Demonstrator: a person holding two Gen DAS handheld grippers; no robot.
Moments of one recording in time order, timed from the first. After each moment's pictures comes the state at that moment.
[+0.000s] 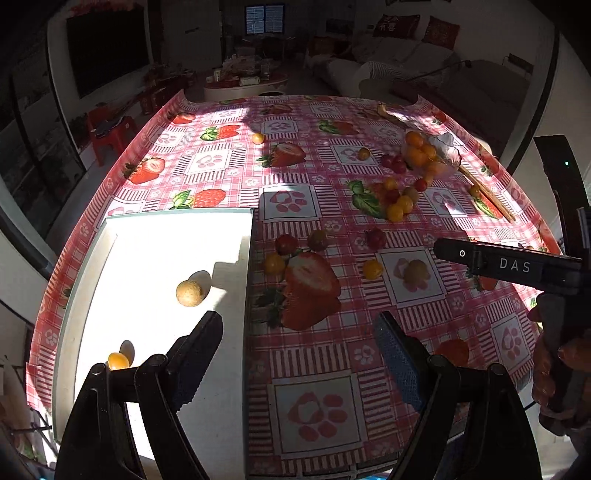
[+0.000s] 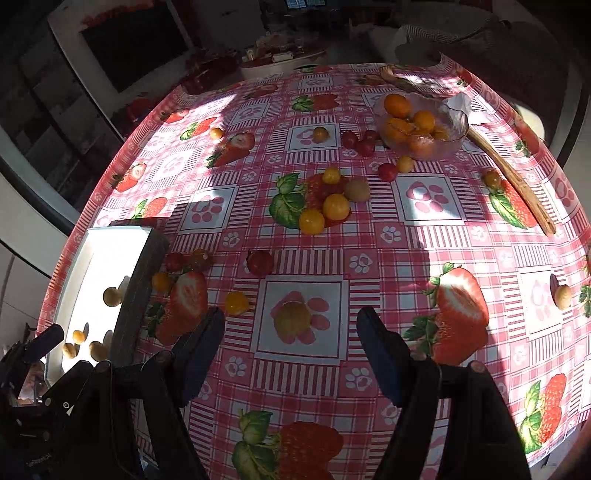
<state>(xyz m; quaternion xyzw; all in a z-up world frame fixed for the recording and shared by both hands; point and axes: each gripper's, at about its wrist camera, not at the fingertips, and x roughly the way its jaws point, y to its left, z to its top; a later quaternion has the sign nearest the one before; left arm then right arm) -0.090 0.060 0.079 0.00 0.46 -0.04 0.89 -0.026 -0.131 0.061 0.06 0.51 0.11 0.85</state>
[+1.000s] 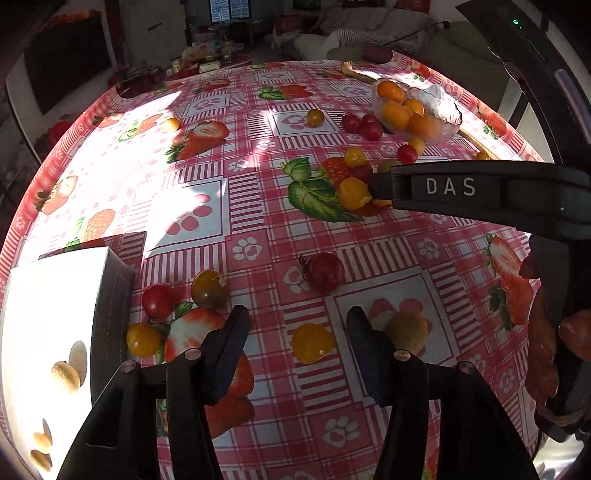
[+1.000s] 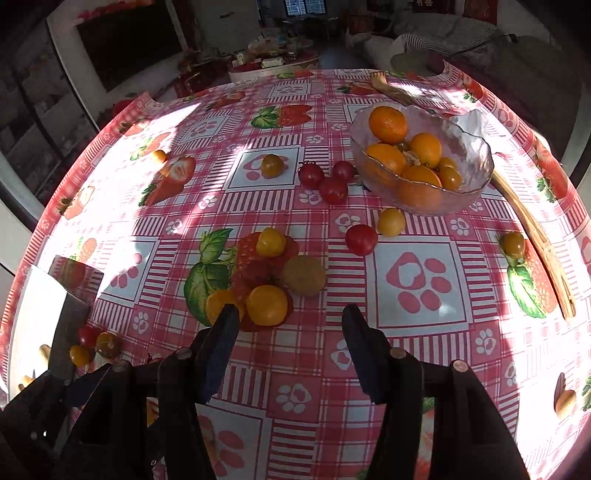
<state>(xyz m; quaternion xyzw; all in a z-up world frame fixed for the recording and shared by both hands) -0.006 -0.012 0.015 0.04 0.49 -0.08 0.87 0.069 -0.135 0.027 0.03 0.49 0.11 0.86</state>
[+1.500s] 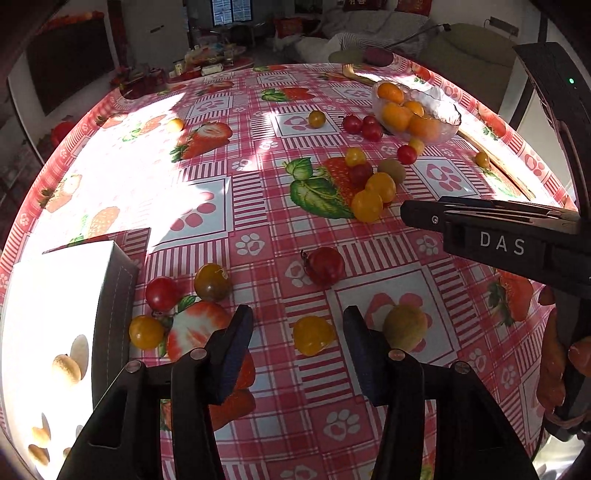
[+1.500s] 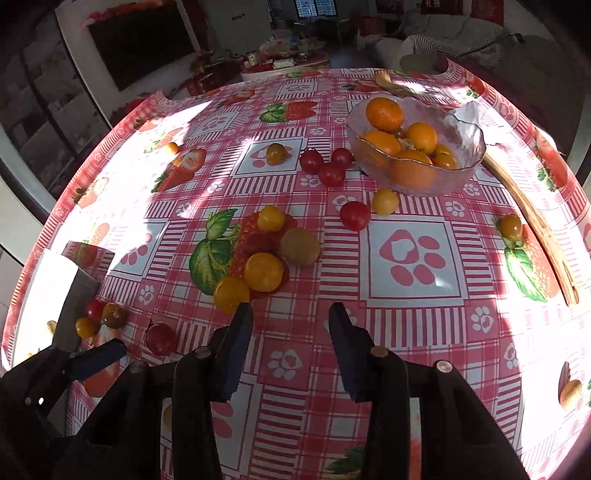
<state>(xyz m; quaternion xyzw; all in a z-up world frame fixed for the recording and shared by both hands) -0.012 -0.010 0.015 0.04 0.49 -0.07 0.87 0.043 -0.151 0.021 0.02 0.48 0.13 0.87</state>
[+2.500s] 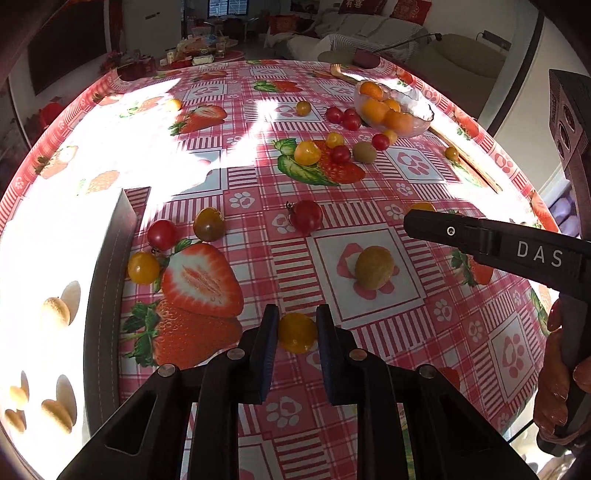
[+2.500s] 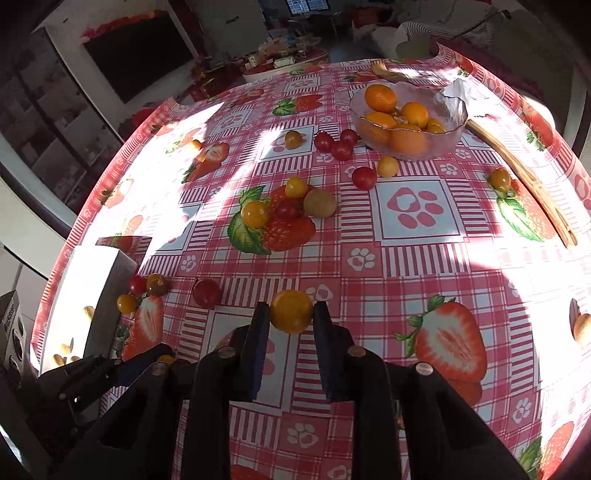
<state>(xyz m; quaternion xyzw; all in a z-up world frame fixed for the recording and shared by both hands) -0.053 0.005 0.019 -0.01 0.50 -0.11 0.86 -0.008 -0.154 0.035 0.08 0.50 0.15 0.85</state>
